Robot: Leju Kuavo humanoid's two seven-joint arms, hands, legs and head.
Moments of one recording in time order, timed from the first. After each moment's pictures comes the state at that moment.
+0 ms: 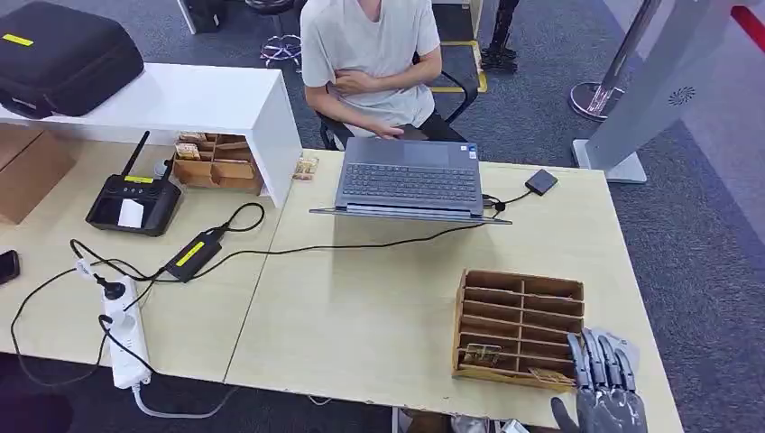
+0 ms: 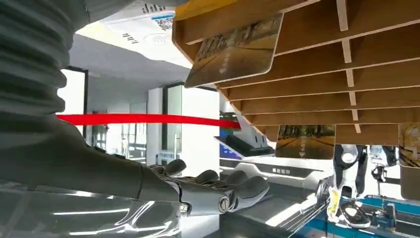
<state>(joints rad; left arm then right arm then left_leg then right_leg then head) -0.18 -0.13 -1.48 -0.09 1.17 0.07 -0.11 0.36 0.07 -0.14 -1.56 1.50 -0.69 -0.27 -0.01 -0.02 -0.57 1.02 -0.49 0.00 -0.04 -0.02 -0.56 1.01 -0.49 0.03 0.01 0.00</state>
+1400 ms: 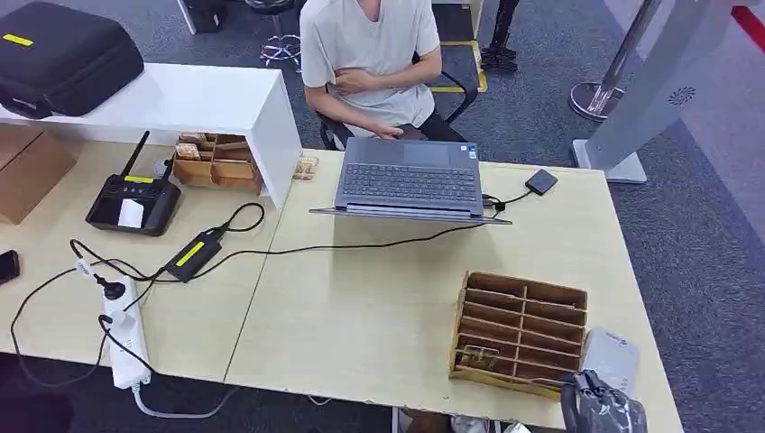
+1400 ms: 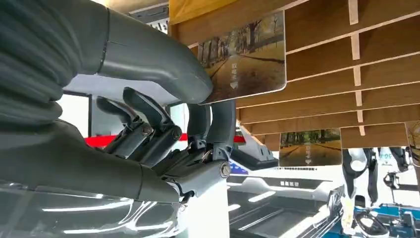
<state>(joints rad) -0.18 -0.13 -1.48 -0.09 1.20 0.07 -0.12 0.37 0.05 -0.13 -1.54 1.38 -0.69 -0.29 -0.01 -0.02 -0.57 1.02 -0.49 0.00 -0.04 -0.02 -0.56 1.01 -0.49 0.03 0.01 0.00</state>
